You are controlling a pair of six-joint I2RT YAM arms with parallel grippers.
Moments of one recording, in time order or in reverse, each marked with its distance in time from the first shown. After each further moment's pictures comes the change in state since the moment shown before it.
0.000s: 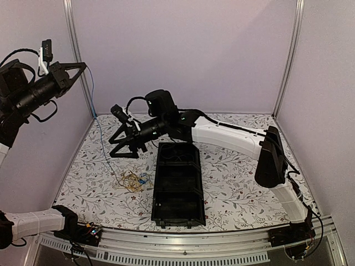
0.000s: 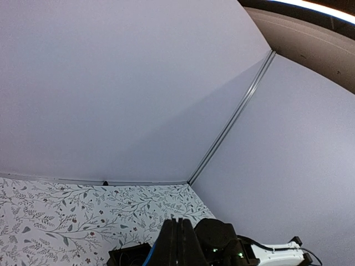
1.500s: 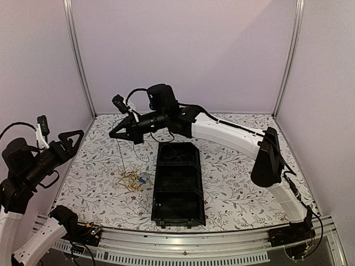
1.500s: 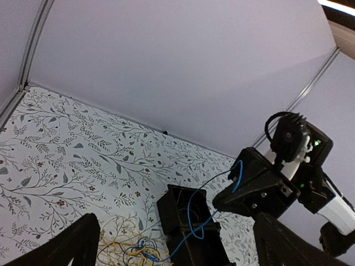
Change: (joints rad) left arm 0.000 -0.575 -0.681 -0.126 -0.223 -0.062; right arm -0.013 0.056 0.102 -0.021 0.164 0.018
